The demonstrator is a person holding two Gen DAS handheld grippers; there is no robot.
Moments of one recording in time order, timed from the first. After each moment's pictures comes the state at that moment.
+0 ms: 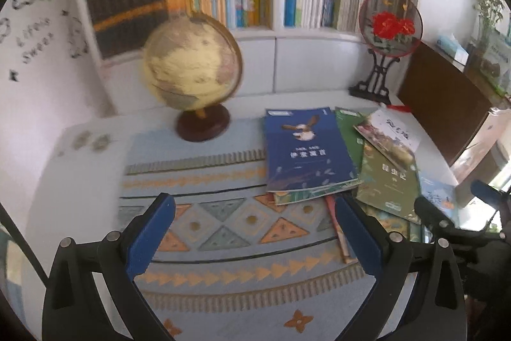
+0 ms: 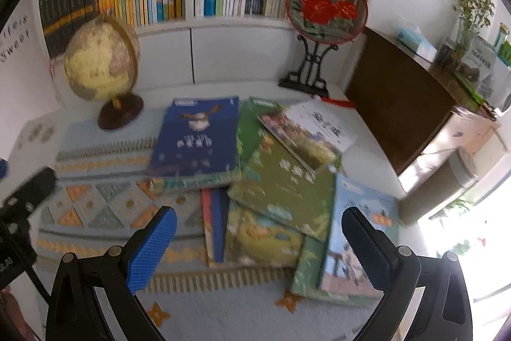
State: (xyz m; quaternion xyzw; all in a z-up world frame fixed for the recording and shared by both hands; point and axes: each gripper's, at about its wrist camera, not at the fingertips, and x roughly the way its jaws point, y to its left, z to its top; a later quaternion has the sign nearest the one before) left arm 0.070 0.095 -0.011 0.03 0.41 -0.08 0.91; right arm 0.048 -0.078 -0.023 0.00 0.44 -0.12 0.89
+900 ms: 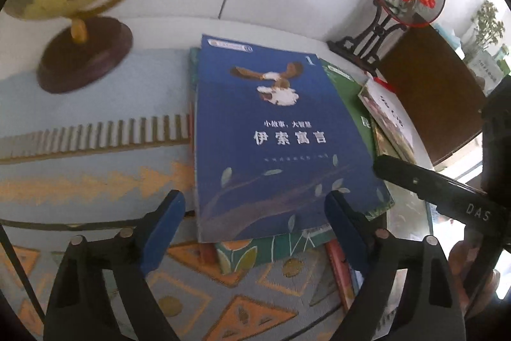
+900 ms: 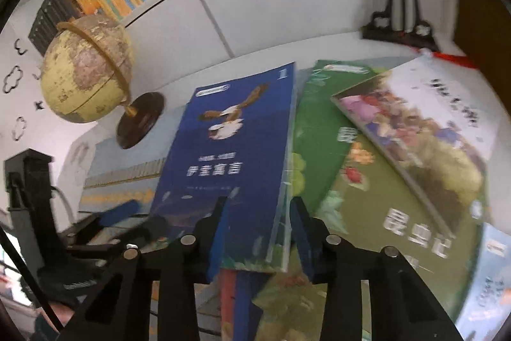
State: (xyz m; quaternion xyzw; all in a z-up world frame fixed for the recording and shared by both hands) left arm 0.220 0.056 -0.184 -0.08 0.50 -0.23 0.83; right arm 0.206 -0.144 -0.165 0.16 0.50 0.08 0.85
